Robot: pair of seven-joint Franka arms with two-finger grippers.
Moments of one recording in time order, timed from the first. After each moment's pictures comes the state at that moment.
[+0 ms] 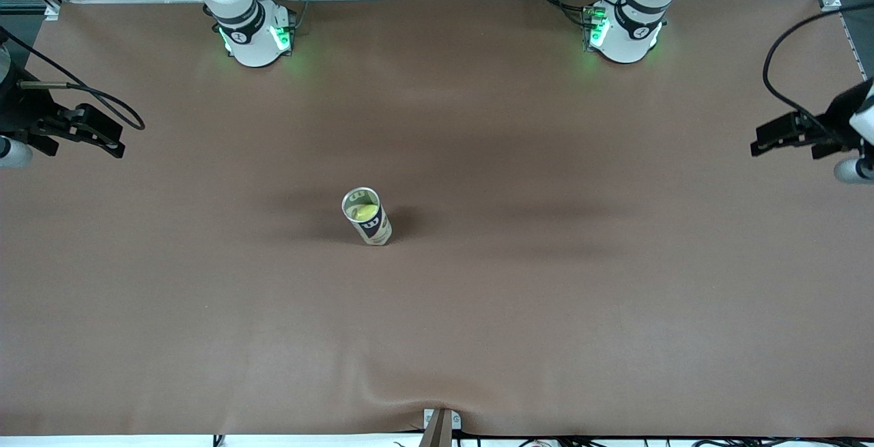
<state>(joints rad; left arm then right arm) 0.29 0.12 -0.36 -1.40 0.01 1.43 -0.03 0.01 0.09 0.08 -1.38 -0.06 1.50 0.10</state>
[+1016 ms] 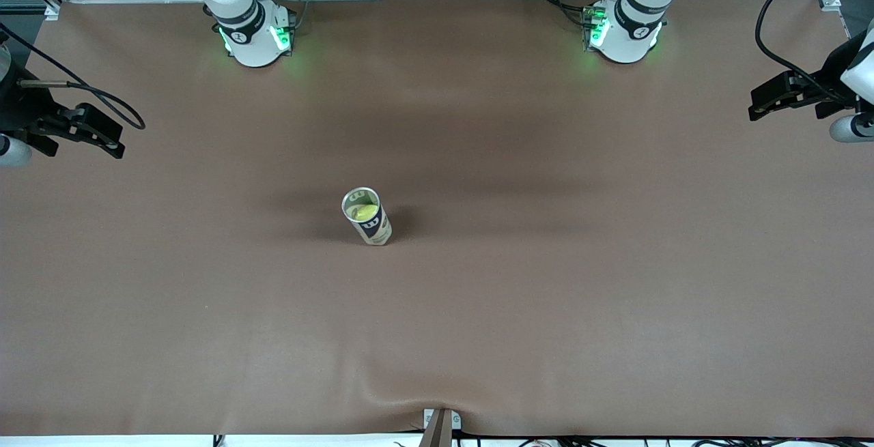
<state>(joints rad) -0.23 0.08 0.16 -1.35 0.01 1.31 -0.08 0.01 0.08 0.08 -1.40 -0.06 1.52 0.10</state>
